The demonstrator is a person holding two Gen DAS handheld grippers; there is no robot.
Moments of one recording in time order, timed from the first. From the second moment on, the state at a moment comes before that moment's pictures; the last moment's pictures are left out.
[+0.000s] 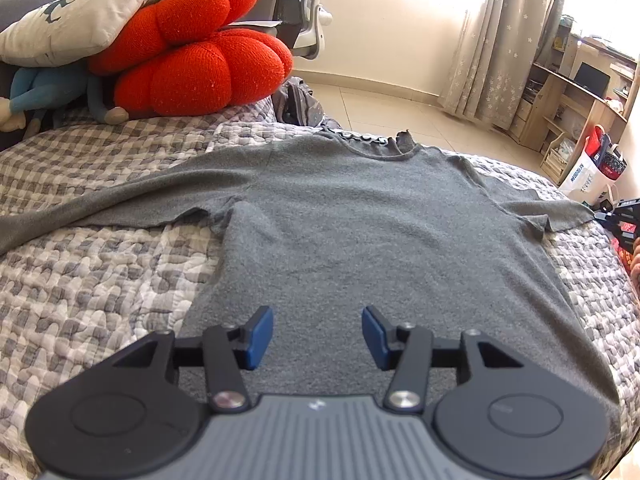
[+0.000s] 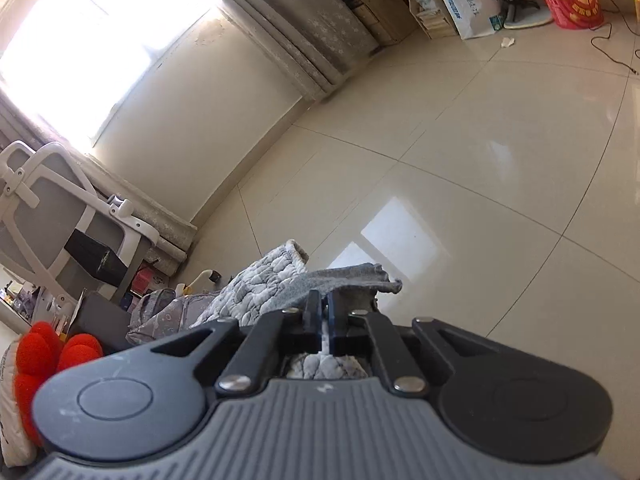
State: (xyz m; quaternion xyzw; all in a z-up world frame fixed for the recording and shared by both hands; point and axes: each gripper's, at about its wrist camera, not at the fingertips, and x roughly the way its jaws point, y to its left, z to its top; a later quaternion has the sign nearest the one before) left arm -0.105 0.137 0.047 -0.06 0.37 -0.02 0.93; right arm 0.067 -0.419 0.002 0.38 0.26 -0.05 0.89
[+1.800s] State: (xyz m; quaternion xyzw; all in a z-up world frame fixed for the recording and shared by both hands) left arm -0.104 0.126 0.035 -0.08 0.38 -0.02 0.92; right arm 0.079 -0.392 0.004 0.39 0.24 -0.02 0.89
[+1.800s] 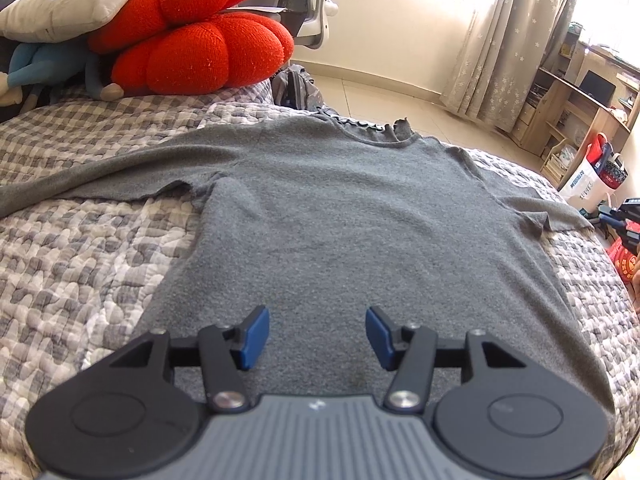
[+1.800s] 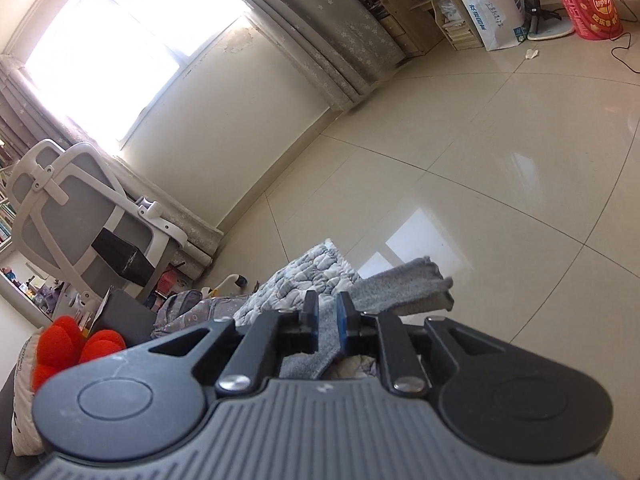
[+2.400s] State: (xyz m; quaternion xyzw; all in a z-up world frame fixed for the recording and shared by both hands) left arm -0.106 0.129 0.031 -0.08 0.38 -0.02 0.92; right arm 0.056 -0.363 0.006 0.41 0.22 -0.02 0.88
